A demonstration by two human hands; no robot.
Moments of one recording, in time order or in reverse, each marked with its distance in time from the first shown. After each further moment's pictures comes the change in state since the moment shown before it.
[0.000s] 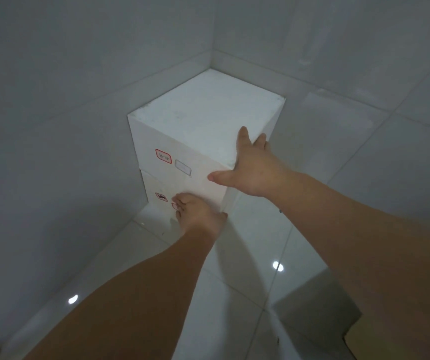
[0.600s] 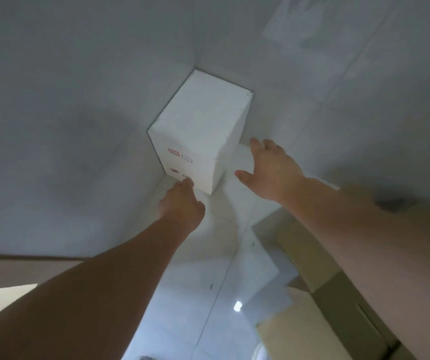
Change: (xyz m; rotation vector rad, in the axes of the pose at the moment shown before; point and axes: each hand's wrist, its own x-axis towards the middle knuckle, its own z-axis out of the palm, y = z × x) left_hand -0.170 0.055 -0.210 0.445 -0.179 0.227; right_hand -0.161 -0.025 -0.161 -0.096 -0.088 0.047
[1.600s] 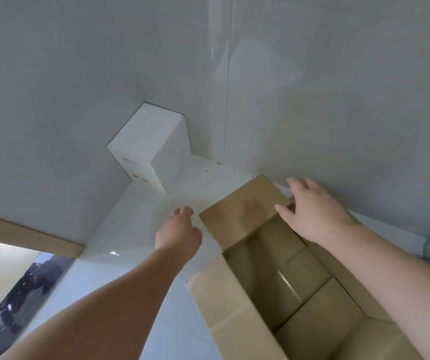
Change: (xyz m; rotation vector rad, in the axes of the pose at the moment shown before) left_hand -0.273 0.217 0.013 -0.022 0.018 0.036; right_hand -0.302 0.257 -0.129 0.028 0.058 0.180
